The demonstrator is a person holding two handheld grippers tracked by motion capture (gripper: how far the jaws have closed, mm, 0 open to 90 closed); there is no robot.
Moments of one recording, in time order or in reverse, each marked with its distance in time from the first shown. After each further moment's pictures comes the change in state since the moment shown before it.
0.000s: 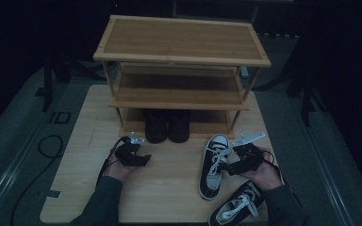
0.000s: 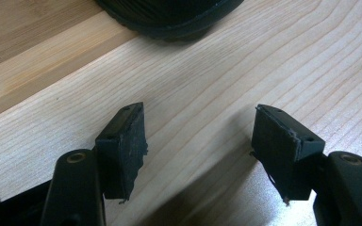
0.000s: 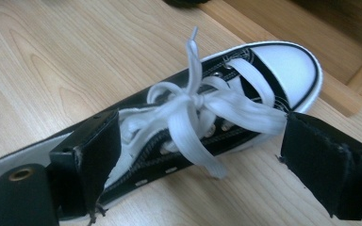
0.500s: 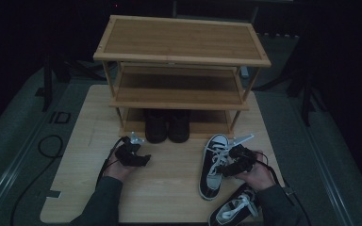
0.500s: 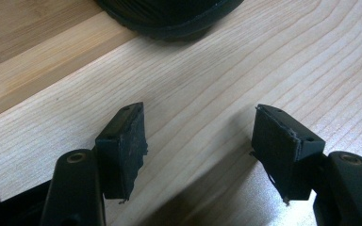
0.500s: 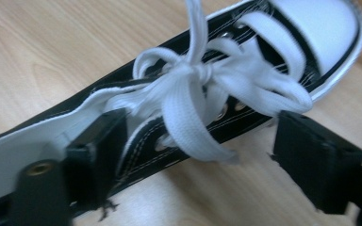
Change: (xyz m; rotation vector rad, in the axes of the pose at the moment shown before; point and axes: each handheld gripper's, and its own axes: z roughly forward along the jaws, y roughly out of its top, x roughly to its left) left arm 0.000 0.000 0.000 0.001 0.001 0.001; right arm 0.001 -0.004 0.028 0.135 -0.002 0.048
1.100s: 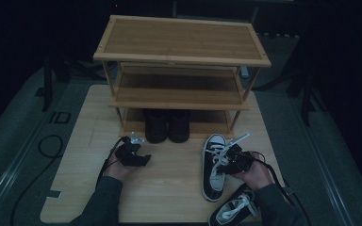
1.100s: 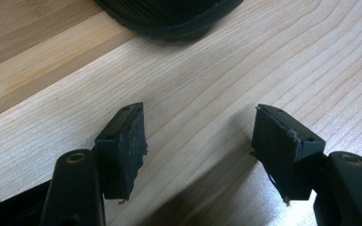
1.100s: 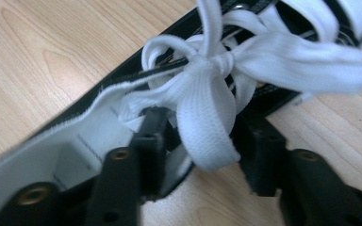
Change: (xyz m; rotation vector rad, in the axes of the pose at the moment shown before) left arm 0.000 0.000 0.000 0.000 0.000 0.001; right arm 0.002 0.003 0.006 0.086 0.047 0.027
